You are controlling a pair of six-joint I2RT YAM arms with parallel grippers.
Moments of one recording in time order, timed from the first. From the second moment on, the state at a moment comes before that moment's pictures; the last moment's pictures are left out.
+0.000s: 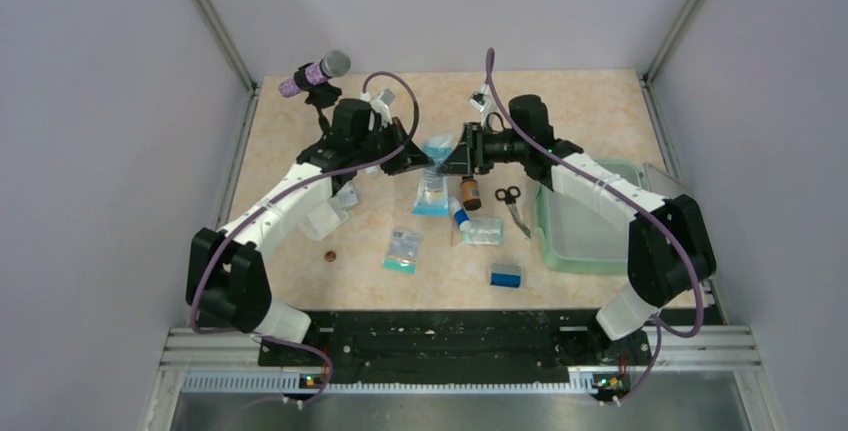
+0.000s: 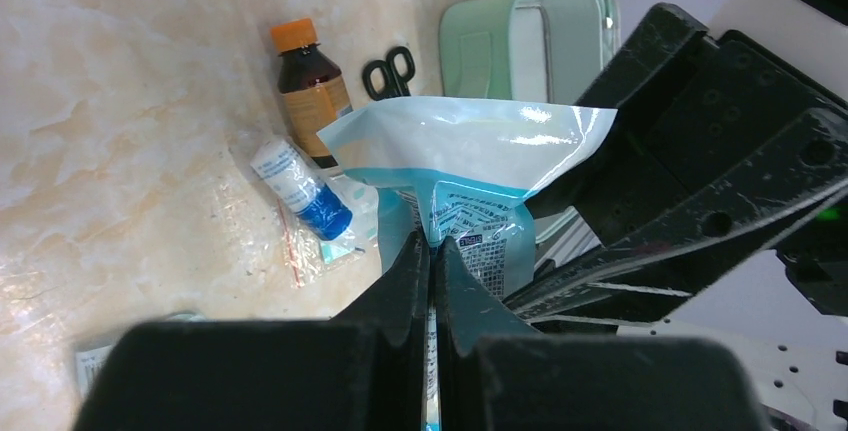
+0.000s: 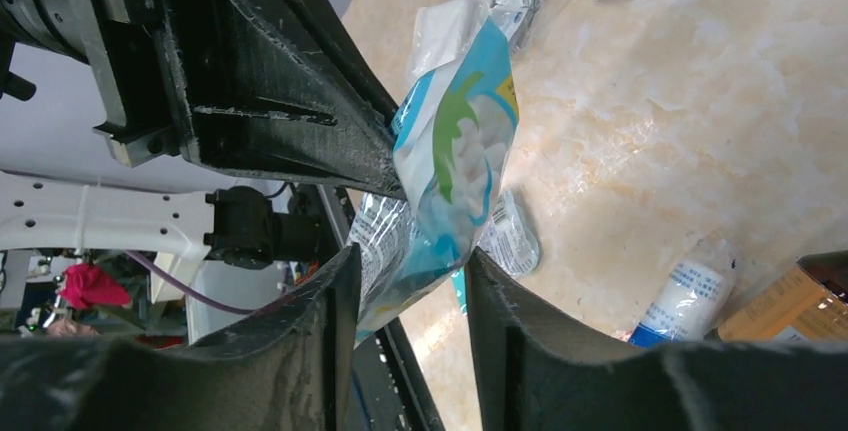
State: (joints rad) left arm -0.41 1.48 1.17 -0.25 0.50 -0.76; right arm 0.49 1.60 1.16 -0.01 -0.80 0.52
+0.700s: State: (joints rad) left arm -0.39 1.33 1.14 -0.47 0.50 -0.29; right arm 0.49 1.37 1.21 -0.46 -0.47 -0.24
